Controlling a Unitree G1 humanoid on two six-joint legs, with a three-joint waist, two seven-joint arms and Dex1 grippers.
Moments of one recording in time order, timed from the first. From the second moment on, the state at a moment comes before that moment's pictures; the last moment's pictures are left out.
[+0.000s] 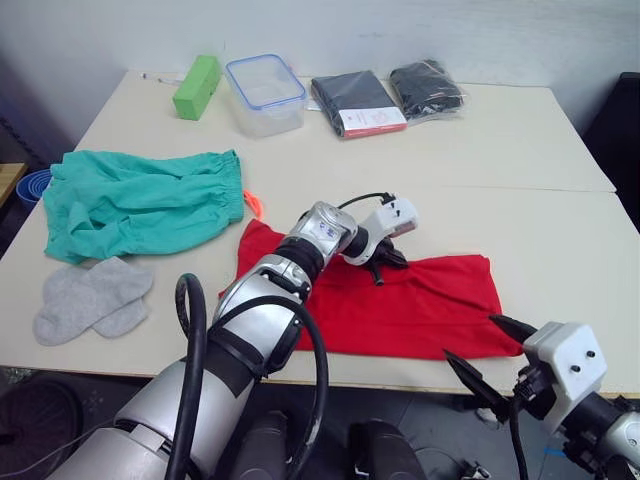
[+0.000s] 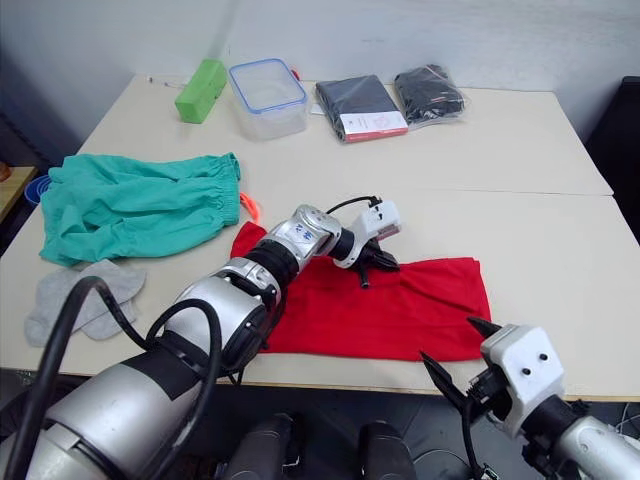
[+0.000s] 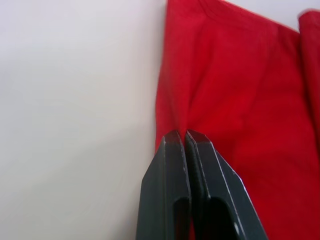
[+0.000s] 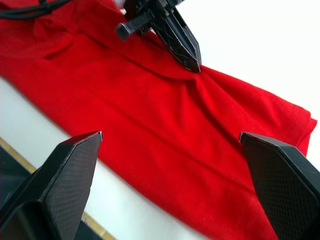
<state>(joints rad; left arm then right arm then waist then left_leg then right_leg) -1.39 -0.11 -0.09 1.38 0.17 0.23 -0.85 0.63 -0.63 -0.48 -1.02 0.57 0.58 0.46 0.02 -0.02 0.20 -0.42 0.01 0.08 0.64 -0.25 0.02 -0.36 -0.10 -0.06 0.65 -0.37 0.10</state>
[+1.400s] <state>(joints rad) -1.30 0.42 -0.14 1.35 0.28 0.05 -1.02 -0.27 -0.50 -0.16 -0.46 0.54 1.02 0.30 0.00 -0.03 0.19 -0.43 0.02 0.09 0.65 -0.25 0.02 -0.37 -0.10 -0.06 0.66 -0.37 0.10</state>
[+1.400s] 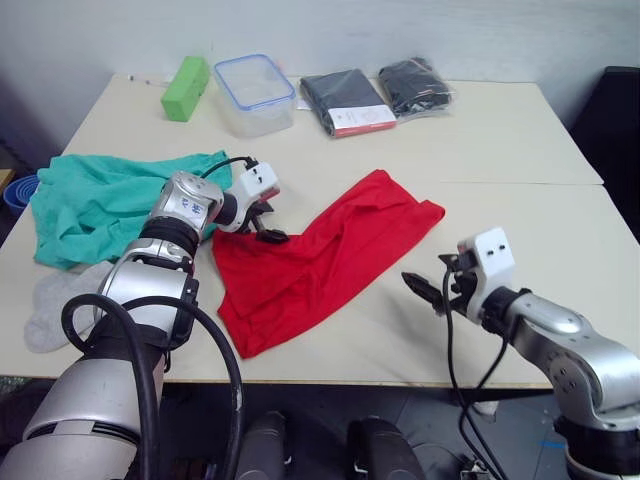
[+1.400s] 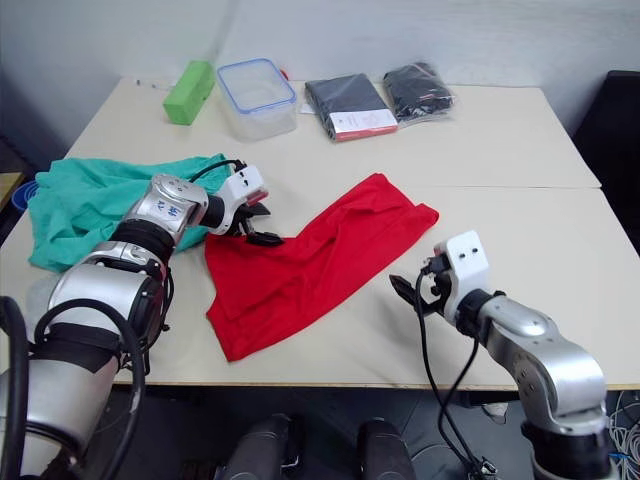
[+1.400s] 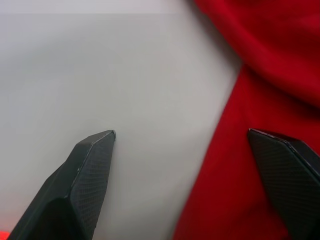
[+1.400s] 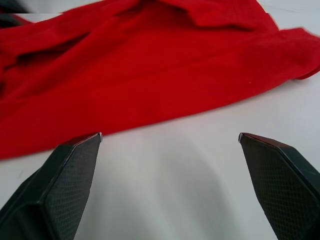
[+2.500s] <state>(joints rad) -1.25 0.51 -0.16 1.28 0.26 0.12 -1.23 -0.67 -0.27 -0.24 0.12 0.46 1.05 0.19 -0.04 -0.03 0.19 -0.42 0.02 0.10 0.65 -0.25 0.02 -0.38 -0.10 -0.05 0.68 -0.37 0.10</state>
